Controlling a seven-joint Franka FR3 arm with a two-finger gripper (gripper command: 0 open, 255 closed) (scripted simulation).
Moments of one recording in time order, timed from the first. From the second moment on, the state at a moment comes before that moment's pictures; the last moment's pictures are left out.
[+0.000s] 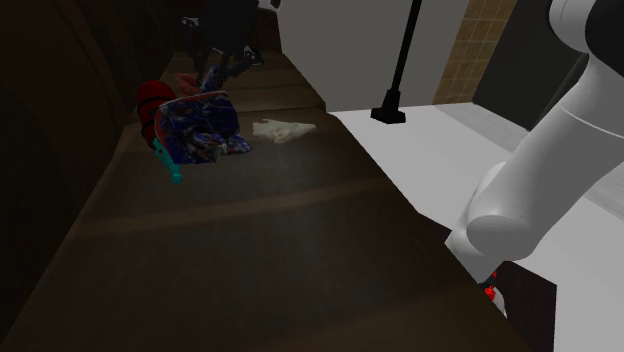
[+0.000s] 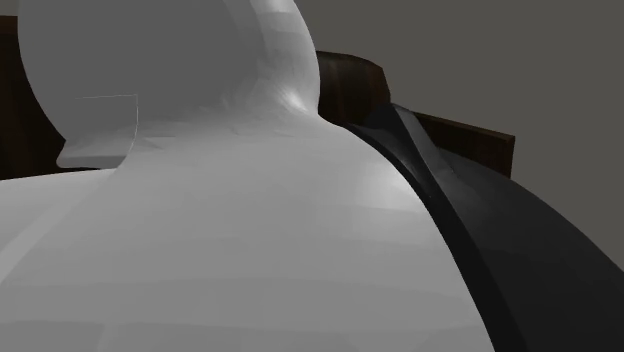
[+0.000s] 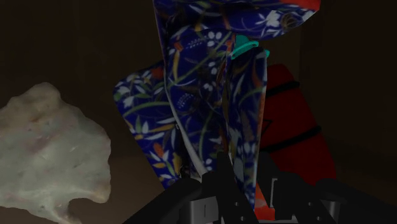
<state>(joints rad) 0.03 -0.15 0.31 -1.80 0.42 1.97 0.82</state>
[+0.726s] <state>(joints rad) 0.03 -0.13 0.31 -1.71 0.40 1.91 0.85</state>
